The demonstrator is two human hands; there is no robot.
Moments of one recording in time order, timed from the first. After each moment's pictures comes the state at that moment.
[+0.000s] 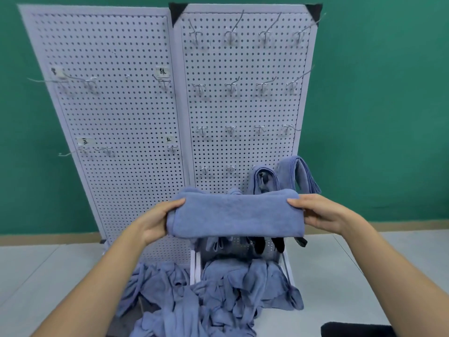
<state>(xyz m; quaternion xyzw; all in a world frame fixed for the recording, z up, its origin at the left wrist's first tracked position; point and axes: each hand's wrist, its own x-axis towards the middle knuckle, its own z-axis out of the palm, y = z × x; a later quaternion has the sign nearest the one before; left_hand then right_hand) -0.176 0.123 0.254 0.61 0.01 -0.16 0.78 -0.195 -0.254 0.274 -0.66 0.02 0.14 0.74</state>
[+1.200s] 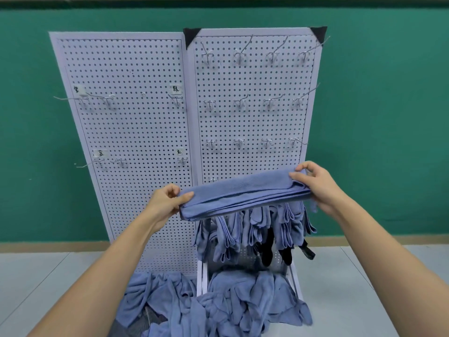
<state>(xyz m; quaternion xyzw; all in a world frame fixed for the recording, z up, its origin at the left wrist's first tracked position) -0.163 0.133 0.295 0.70 -0.02 0.04 0.72 -0.186 -0.218 0.339 -0.75 -0.03 -0.12 0.65</state>
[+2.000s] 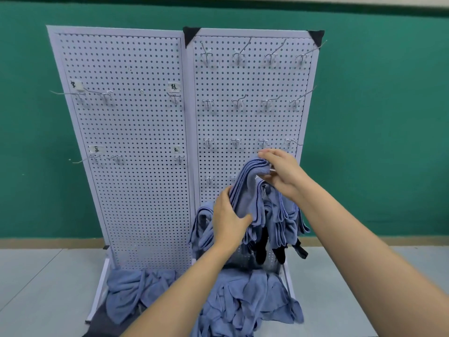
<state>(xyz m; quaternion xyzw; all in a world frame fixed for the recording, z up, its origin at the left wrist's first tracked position) -0.199 -0.020 0.254 0.81 -0.07 0.20 0.55 -0.191 -0.143 0.381 -0.63 -0.02 -0.06 0.77</state>
